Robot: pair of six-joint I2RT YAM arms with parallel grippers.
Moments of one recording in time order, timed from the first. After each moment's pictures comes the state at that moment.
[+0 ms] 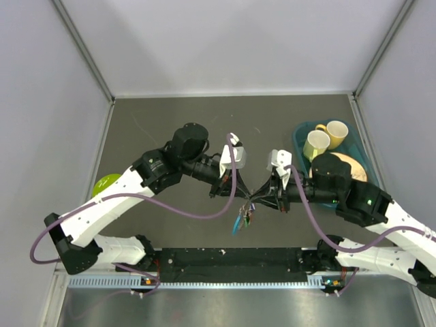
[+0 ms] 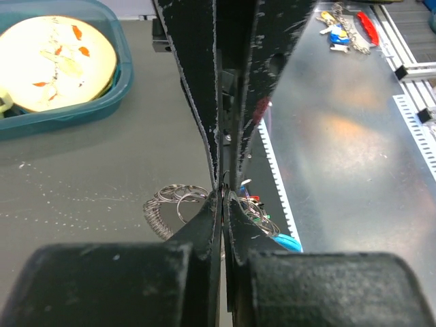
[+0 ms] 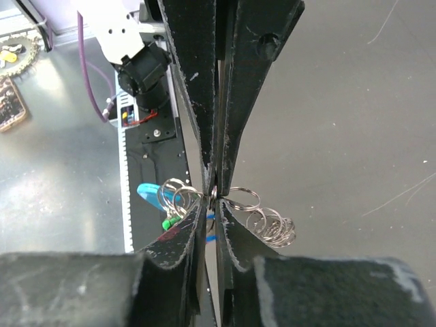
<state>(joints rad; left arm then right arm) -0.90 1.25 1.38 -0.60 0.89 0.21 1.00 0.80 1.08 -0.58 -0.38 -0.02</state>
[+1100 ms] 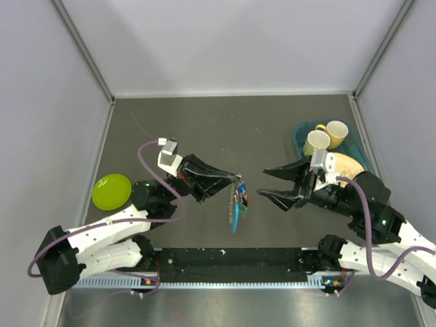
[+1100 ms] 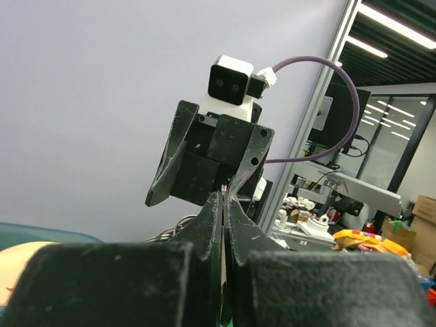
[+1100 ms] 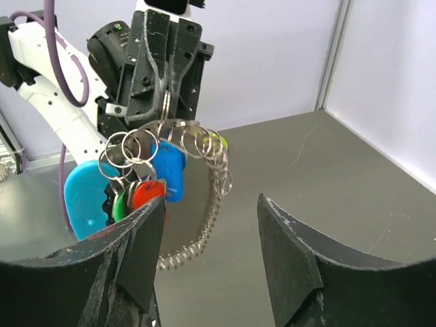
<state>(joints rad) -0.90 0.98 0.59 1.20 0.49 -0.84 1.00 0.54 0.87 -0.15 -0.22 0.04</state>
